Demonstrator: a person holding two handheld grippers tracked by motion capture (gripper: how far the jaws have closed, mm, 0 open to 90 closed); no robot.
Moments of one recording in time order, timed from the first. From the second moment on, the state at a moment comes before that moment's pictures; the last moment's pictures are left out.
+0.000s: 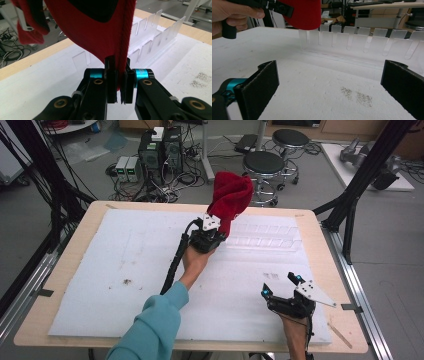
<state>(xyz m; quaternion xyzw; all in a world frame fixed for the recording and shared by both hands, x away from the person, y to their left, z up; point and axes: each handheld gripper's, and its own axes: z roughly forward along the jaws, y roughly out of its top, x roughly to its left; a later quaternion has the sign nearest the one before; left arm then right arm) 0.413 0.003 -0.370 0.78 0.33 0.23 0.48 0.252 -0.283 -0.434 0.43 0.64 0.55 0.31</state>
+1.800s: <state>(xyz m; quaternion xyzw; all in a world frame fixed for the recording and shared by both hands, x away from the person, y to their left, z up) 0.392 0.015 -0.410 0.78 0.33 0.18 0.50 0.243 -0.284 -0.452 0.41 0.63 0.56 0.34</state>
